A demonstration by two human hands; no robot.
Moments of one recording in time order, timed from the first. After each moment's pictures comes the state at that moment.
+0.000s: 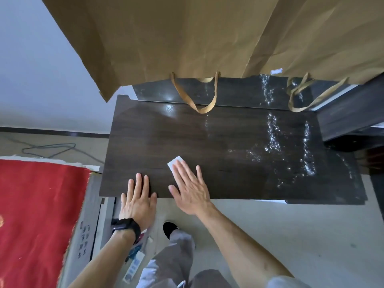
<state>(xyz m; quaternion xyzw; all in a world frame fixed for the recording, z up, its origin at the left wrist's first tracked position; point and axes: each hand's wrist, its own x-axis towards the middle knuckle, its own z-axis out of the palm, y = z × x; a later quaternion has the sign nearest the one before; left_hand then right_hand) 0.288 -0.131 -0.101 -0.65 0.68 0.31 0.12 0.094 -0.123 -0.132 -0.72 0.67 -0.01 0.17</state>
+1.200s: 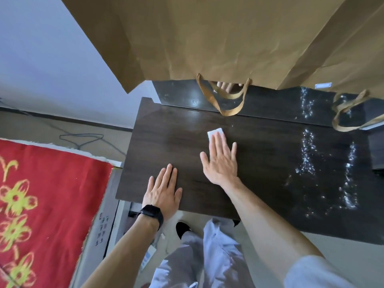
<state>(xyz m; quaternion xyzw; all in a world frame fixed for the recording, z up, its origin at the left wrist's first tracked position) 0.251 -0.184 -0.100 -0.61 0.75 0.22 0.15 0.041 -0.245 -0.130 -0.66 0.73 0.00 0.16</state>
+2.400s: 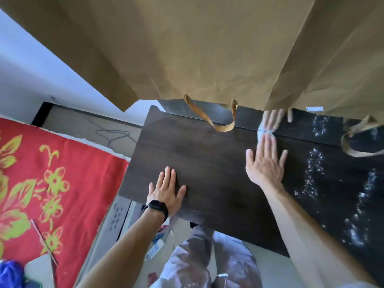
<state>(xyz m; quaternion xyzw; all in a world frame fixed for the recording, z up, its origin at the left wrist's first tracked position) 0.196 -0.200 -0.082 -0.71 0.61 0.26 0.21 -0.111 -0.273 -0.136 -0.59 0.79 -0.03 0.17</state>
